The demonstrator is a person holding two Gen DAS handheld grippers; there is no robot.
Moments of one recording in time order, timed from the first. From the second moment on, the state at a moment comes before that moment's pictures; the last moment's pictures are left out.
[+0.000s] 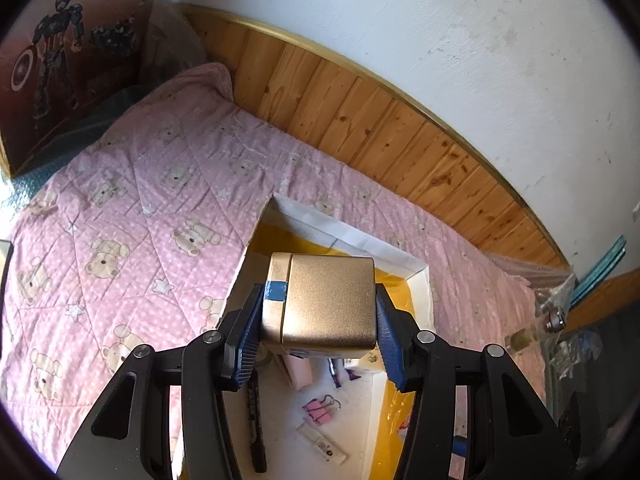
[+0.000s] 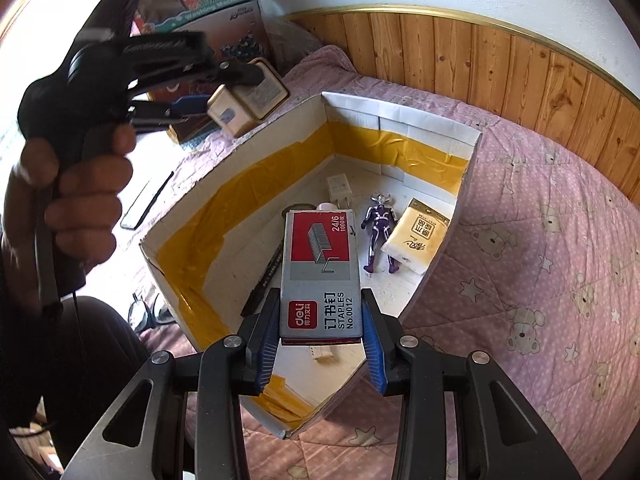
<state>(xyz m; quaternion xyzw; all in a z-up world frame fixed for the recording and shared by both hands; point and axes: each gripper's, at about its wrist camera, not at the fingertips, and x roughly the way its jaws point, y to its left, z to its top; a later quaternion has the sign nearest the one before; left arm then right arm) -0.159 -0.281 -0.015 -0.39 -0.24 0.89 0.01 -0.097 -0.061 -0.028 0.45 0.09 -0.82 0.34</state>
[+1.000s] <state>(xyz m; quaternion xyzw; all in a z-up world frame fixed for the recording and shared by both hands) -0.167 -0.262 -0.070 -0.50 -0.22 0.84 0.03 -0.115 -0.078 -0.035 0.48 0.15 -0.80 0.32</state>
